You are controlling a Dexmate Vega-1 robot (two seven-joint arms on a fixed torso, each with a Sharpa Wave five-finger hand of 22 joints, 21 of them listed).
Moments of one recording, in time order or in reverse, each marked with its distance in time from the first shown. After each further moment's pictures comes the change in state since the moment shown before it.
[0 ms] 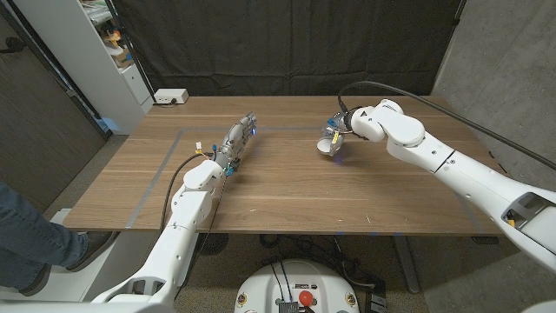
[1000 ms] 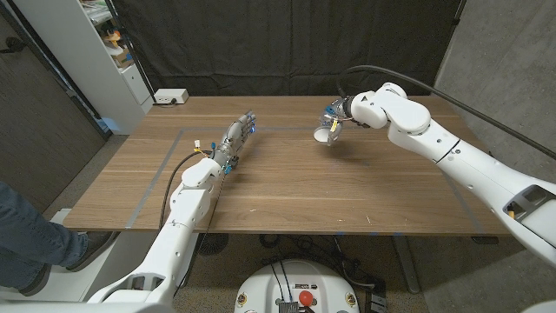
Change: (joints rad) left arm -0.018 0.006 -0.007 0.023 -0.006 -0.013 -0.019; left_hand 0.000 0.000 0.000 0.000 0.000 0.000 0.000 0.000 0.000 0.000 0.000 0.000 0.000 0.000 0.000 0.000 0.000 0.000 0.000 0.004 0.000; right arm 0.029 0.005 0.038 -0.065 0.017 0.020 0.076; right_hand -0.008 0.008 0.002 0.002 -0.020 0.007 0.007 -0.008 0.005 0.000 0.007 0.000 0.014 0.012 0.002 0.000 0.005 0.007 -0.007 -0.007 0.000
